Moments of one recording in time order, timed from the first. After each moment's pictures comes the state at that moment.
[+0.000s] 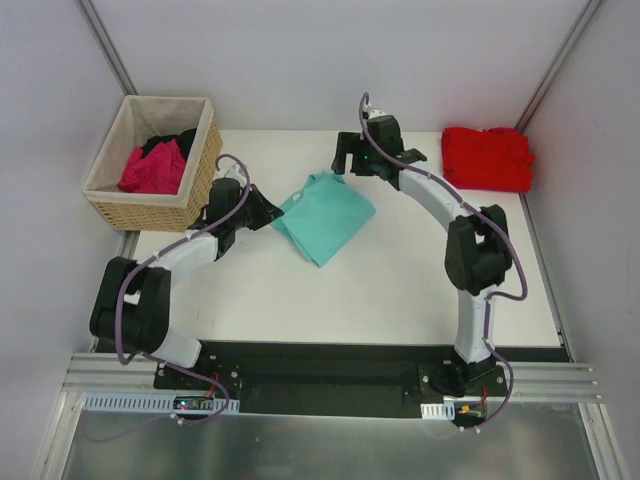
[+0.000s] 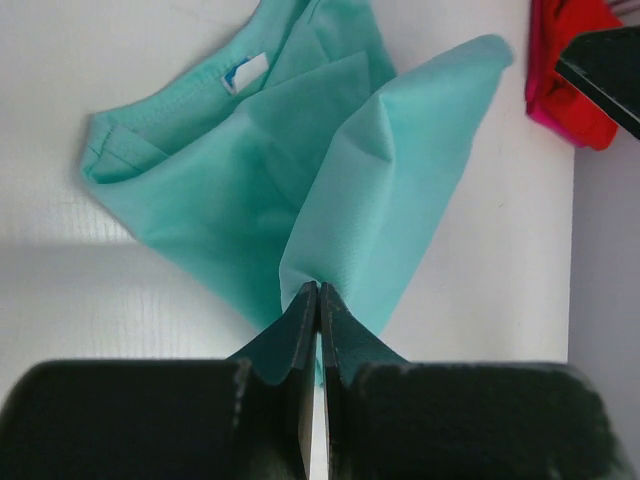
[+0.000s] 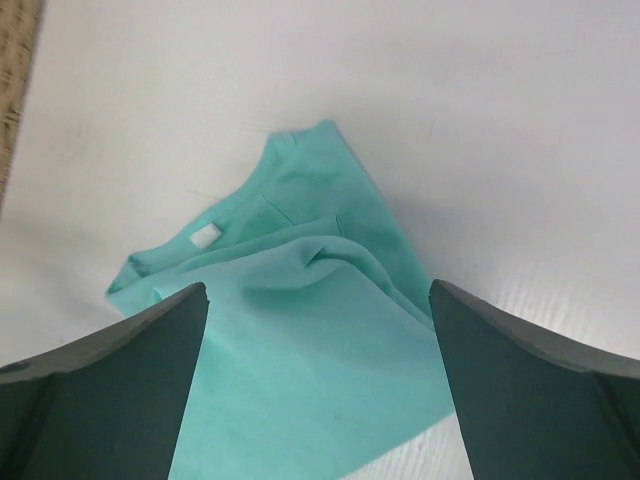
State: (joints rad) left arm -0.26 1.52 0.80 0.18 0.29 -0.75; right arm 0.45 2.07 1.76 -0.32 -0.07 0.35
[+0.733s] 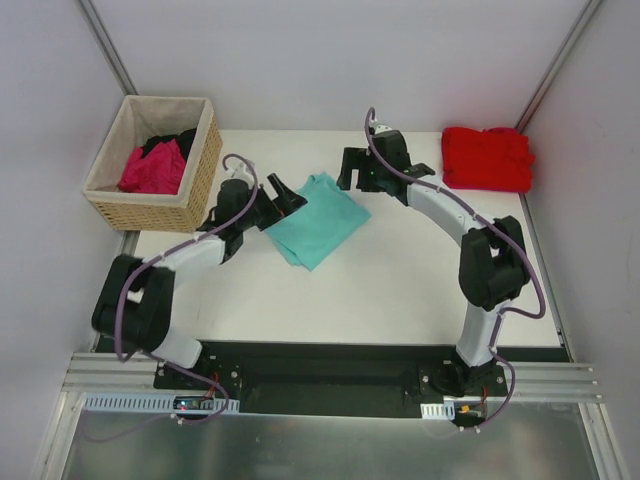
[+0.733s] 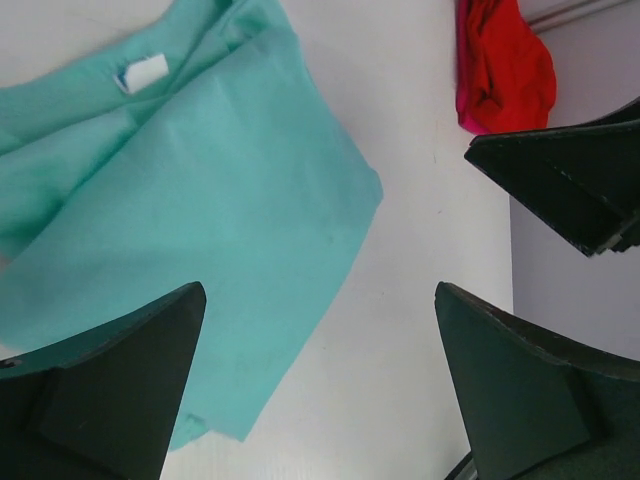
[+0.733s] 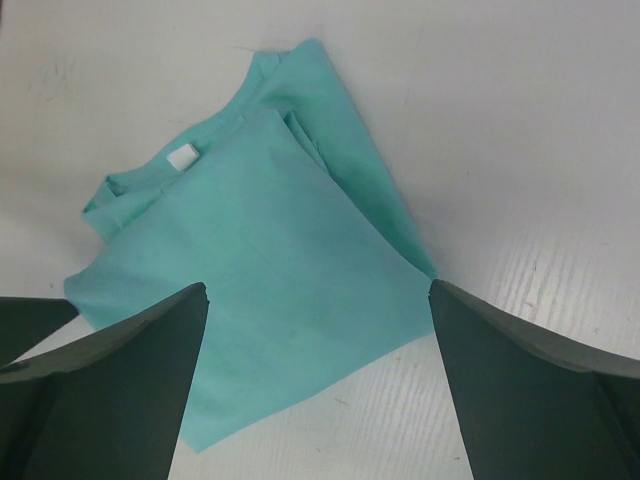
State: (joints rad) left arm -0.32 1.45 0.77 0.28 0.25 -0.84; right arm 0.47 1.88 1.53 -0.31 -0.05 0.37
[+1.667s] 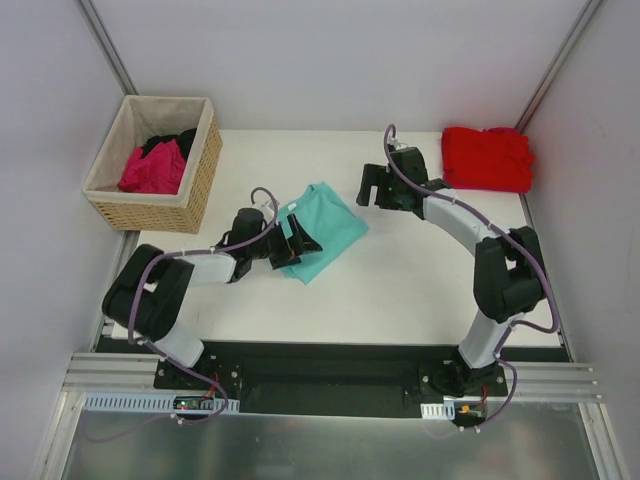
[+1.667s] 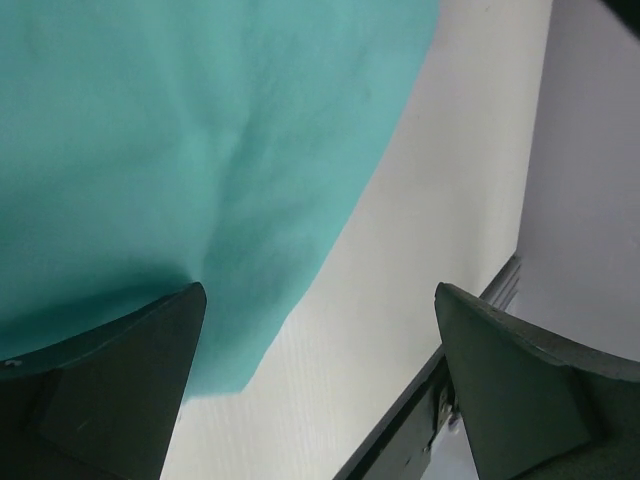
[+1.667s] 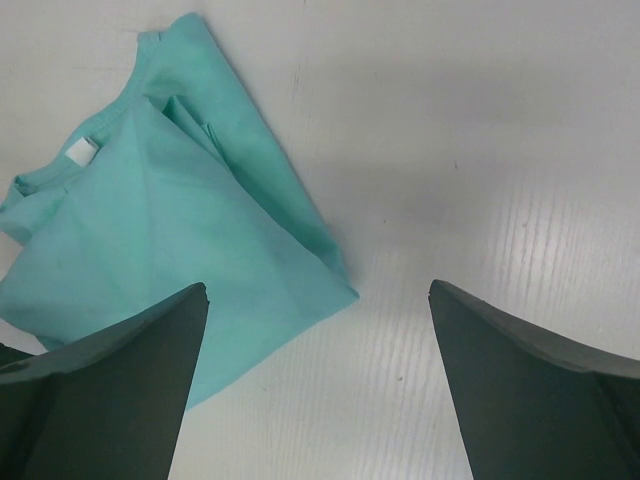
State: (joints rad) left arm -0.42 1.61 0.61 0.42 0.50 -0.90; right arm 0.40 1.78 1.32 -0.30 -0.04 0.40
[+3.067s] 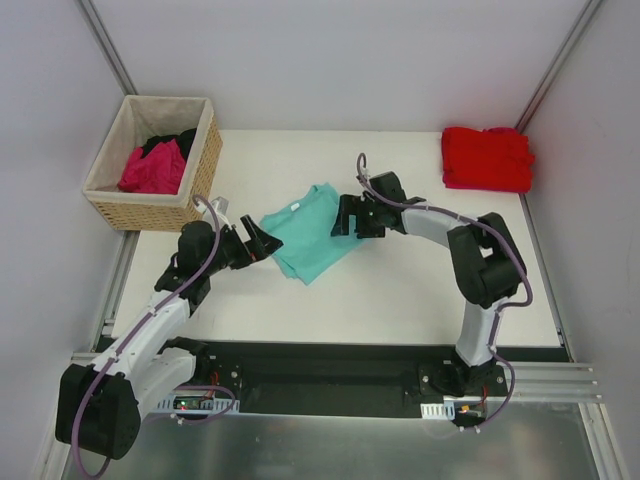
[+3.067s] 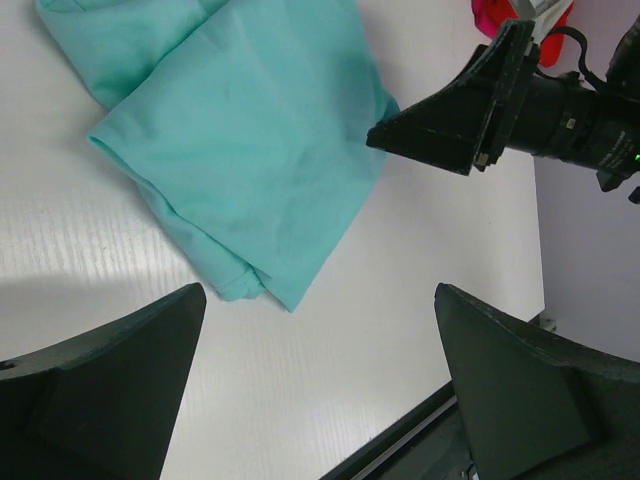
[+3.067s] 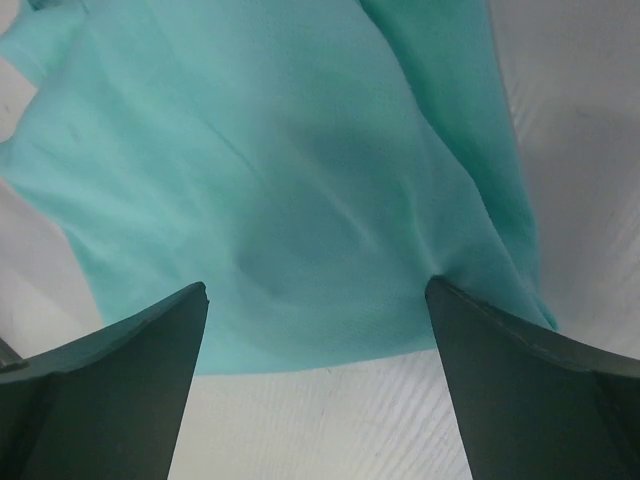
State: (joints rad) left arm -0.24 0.90 0.46 0.00 0.38 -0.73; right arm 0.48 1.93 1.24 -0.20 -0.34 0.42
